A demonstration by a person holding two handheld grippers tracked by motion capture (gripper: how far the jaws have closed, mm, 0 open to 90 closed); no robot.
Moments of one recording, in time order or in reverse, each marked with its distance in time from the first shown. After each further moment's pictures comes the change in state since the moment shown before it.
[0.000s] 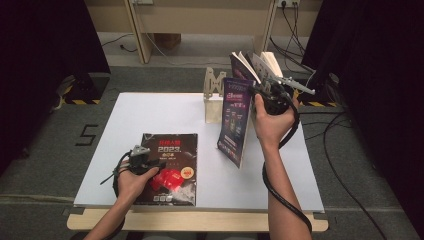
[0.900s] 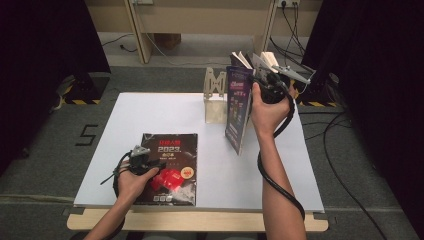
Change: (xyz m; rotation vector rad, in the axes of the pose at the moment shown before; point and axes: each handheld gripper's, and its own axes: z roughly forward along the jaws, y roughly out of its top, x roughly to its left) left arm 0.001 -0.001 0.001 0.004 -0.002 0.000; right arm 0.003 0.017 0.022 -0.056 -0.054 -0.029
